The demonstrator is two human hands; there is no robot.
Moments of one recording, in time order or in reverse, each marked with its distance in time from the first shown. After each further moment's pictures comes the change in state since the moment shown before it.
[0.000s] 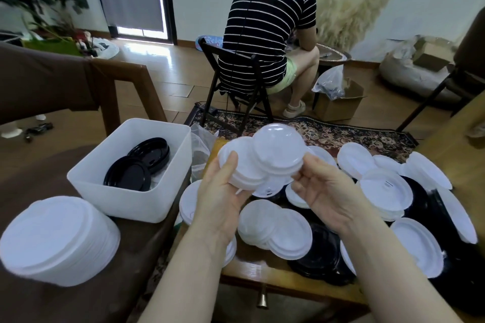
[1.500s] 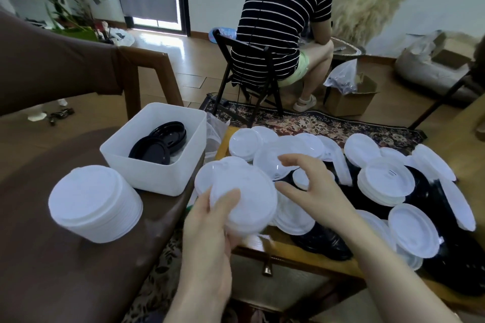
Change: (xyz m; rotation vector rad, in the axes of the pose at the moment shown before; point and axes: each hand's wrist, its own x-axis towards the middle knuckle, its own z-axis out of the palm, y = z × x) left_hand -0.100 -0.005 -0.023 0.079 0.244 0.039; right_hand -0.018 0.029 -0.013 -1.307 -0.146 -0.501
